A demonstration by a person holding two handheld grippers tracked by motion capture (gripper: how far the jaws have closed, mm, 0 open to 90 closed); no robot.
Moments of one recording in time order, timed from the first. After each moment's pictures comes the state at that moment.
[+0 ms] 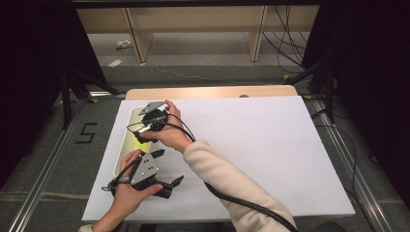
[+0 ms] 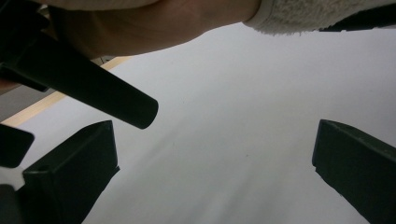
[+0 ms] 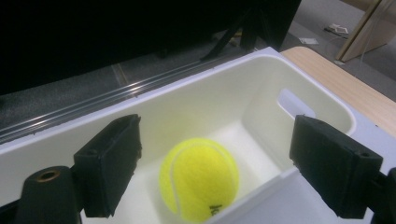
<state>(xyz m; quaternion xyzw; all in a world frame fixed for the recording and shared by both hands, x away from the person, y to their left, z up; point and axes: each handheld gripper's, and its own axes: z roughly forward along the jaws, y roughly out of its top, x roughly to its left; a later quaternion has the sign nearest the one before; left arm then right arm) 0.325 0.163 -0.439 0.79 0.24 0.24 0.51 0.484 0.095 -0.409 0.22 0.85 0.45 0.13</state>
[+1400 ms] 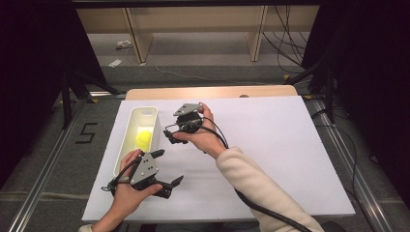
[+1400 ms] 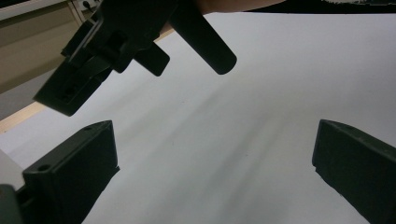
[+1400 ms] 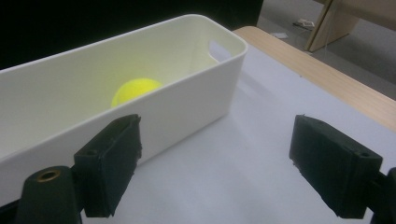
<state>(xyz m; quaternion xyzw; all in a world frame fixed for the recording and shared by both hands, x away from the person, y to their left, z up) 0.325 0.164 -0.439 0.79 0.24 0.24 0.51 0.477 0.000 -0.413 0.27 0.83 0.46 0.15</state>
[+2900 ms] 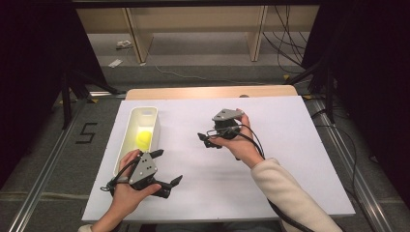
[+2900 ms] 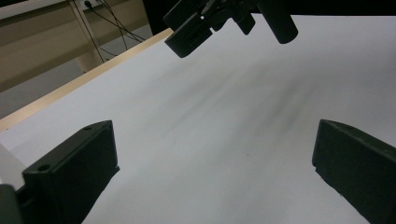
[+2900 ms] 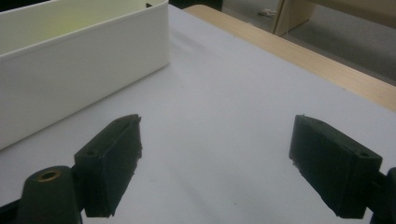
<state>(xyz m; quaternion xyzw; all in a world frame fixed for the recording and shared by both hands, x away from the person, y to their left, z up) 0.325 0.167 -0.439 0.79 0.25 0.24 0.51 0.460 -0.102 -0.420 0.32 0.82 0.45 0.18</state>
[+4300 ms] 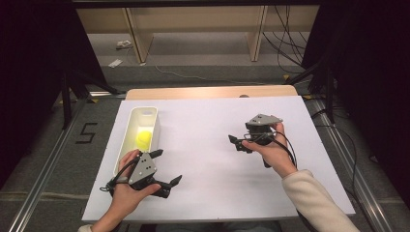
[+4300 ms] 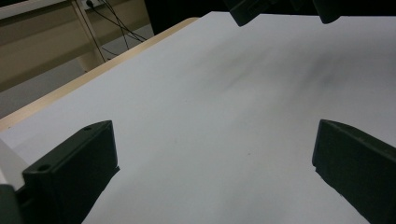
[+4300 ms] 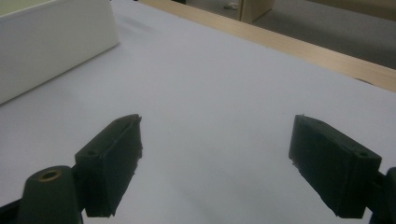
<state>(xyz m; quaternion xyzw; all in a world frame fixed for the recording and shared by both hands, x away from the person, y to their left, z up) 0.325 0.168 -0.439 0.79 0.25 0.24 0.51 0.439 -0.193 -0.423 0.38 0.79 0.44 0.20</state>
